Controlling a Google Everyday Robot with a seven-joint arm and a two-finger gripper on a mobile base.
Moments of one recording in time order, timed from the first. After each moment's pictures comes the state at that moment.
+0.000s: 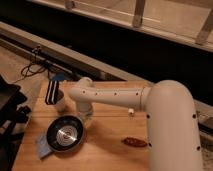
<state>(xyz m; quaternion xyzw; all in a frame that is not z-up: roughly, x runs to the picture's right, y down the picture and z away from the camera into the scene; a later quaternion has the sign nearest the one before) -0.111 0.207 0.809 -0.41 -0.14 -0.24 0.87</state>
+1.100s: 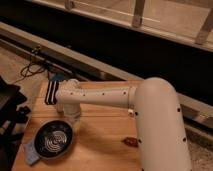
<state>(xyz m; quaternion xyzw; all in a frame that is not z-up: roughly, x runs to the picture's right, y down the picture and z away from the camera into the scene) -0.178 0.213 0.801 -0.40 -0.17 -0.30 0.85</state>
